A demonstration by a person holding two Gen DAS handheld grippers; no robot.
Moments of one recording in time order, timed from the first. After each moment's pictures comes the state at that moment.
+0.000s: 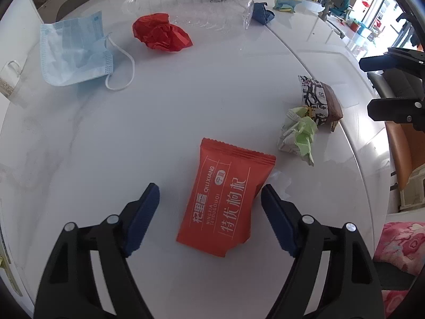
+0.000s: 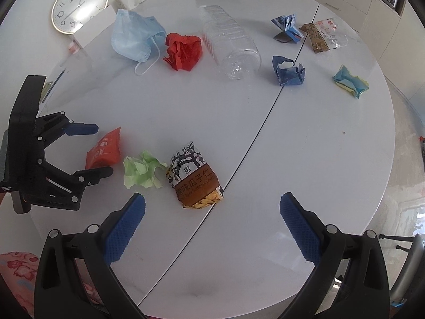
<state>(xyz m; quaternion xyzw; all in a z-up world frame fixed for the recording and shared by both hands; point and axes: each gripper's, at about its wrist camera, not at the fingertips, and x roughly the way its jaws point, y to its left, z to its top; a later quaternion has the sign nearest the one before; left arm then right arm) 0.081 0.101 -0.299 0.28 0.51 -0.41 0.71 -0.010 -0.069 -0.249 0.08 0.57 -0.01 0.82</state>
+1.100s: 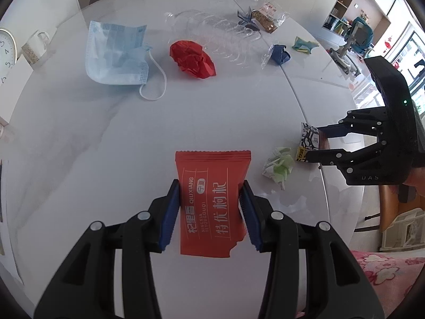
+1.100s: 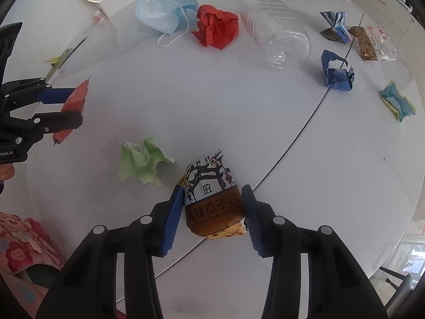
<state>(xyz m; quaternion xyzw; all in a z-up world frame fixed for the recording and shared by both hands) 0.078 0.119 -0.243 0.19 0.53 -0.36 0.75 0.007 -0.065 -0.279 0.05 0.59 0.07 0.81</state>
